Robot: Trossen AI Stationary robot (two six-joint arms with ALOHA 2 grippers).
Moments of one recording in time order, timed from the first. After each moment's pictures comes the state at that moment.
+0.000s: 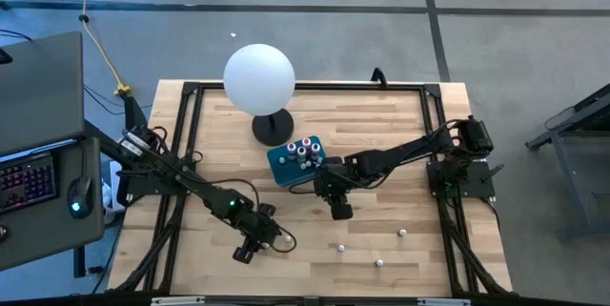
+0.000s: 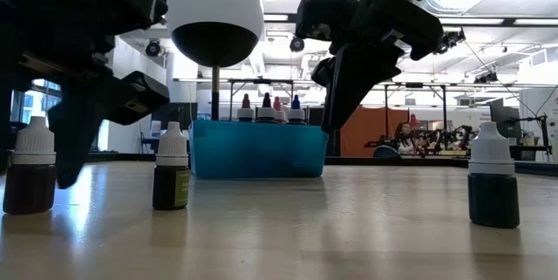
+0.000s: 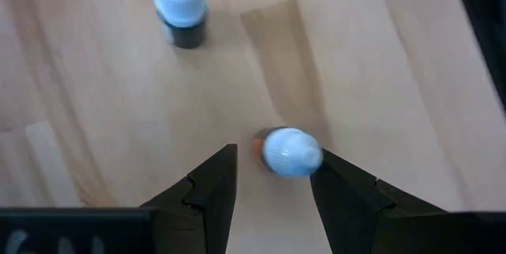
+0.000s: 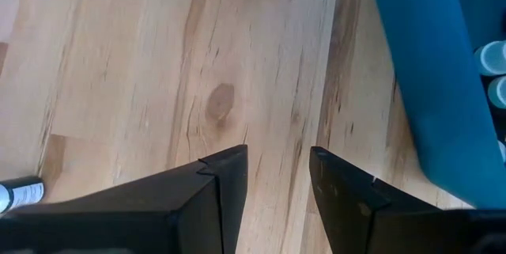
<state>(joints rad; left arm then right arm) -0.53 1.69 0.90 -0.23 0.12 -0.21 0.15 1.79 1.18 -0.47 -0.06 0.03</state>
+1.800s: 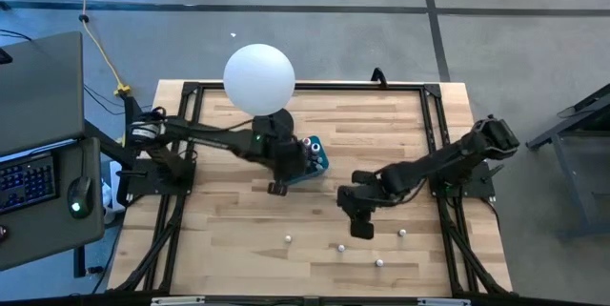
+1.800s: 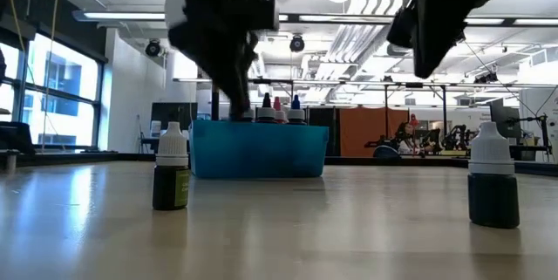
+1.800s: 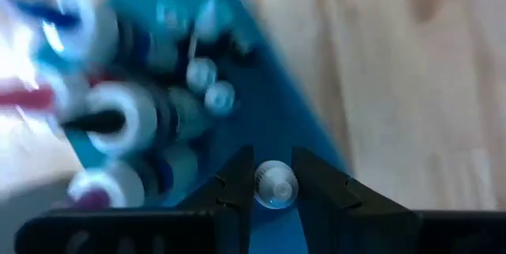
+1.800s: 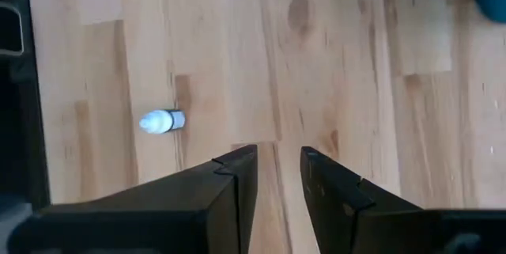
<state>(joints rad) -0.02 1.69 1.28 -0.71 -0.09 0.20 0.36 1.60 1.18 -0.74 0.00 0.50</state>
